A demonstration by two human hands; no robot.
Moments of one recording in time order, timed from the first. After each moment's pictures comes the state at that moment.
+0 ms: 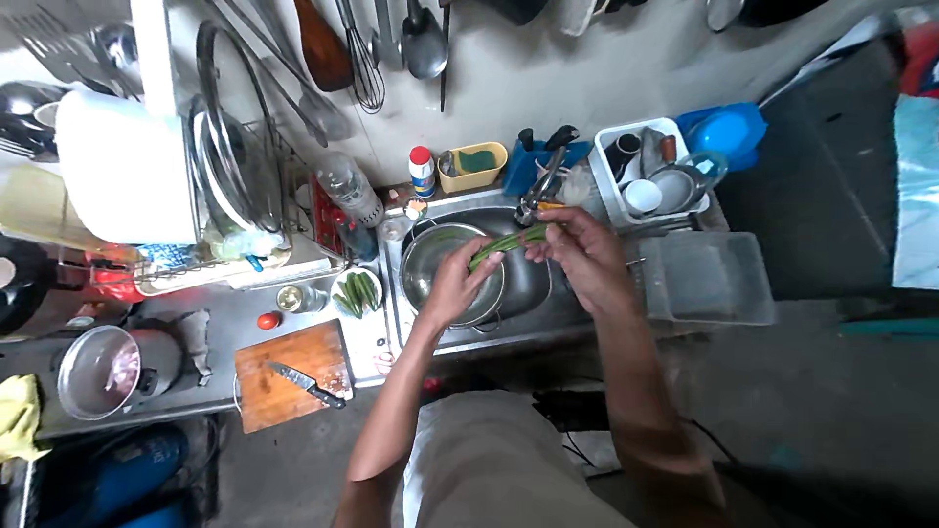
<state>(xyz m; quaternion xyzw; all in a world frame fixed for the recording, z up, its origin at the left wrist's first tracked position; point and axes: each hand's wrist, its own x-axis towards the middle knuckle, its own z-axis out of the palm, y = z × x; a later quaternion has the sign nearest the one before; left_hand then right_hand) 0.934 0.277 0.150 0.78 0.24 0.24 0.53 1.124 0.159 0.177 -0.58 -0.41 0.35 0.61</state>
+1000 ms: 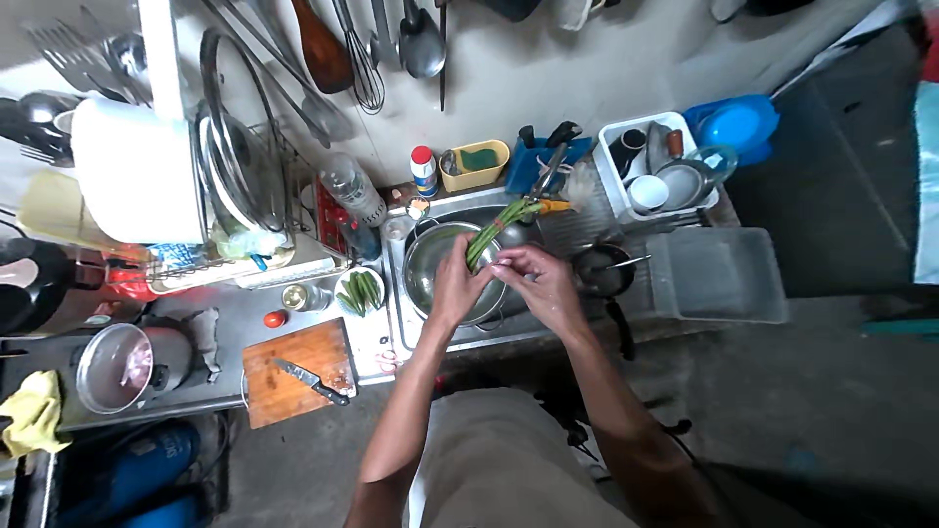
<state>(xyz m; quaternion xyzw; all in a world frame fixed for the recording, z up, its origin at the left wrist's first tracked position) 0.943 0.264 0.126 0.77 0.34 0.27 0.46 1.081 0.156 0.138 -0.70 -0.44 0.24 0.51</state>
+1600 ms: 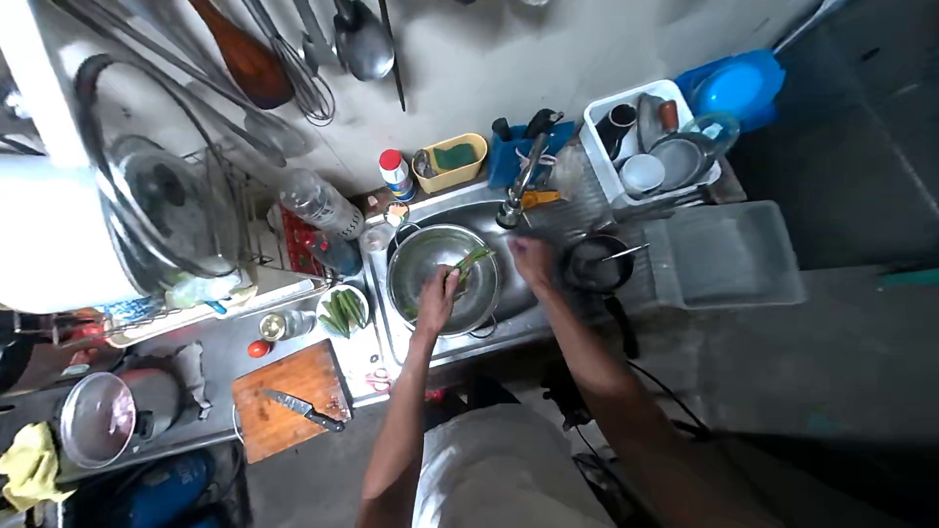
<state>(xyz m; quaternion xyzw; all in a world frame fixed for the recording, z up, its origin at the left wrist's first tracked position) 0.961 0.300 -0.025 0.79 0.40 0.11 0.46 1.192 0.208 -0.047 -0.88 -0.26 0.27 0.30</state>
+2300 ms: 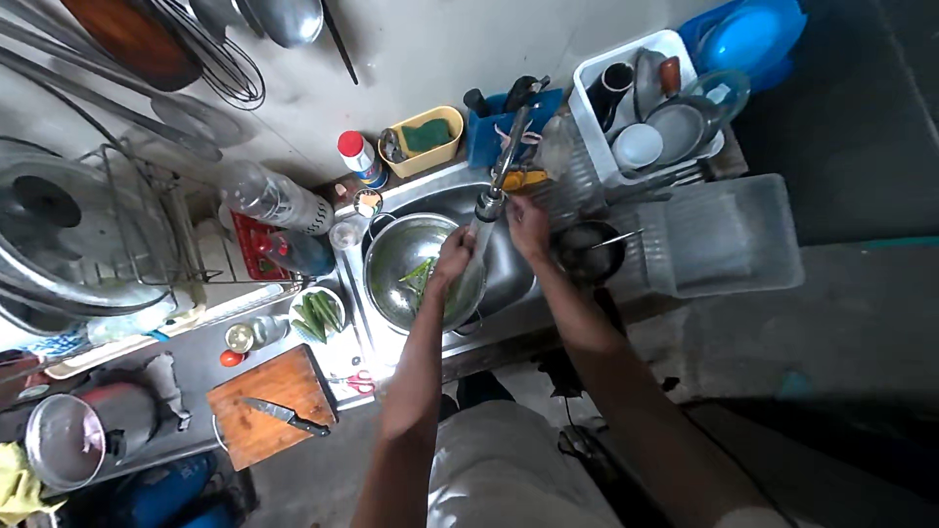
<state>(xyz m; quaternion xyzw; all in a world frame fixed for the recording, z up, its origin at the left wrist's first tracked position) 1.090 0.327 -0.084 0.65 0.36 0.03 0.67 1.256 0.229 -0.096 -0.87 -0.28 0.17 0.36</state>
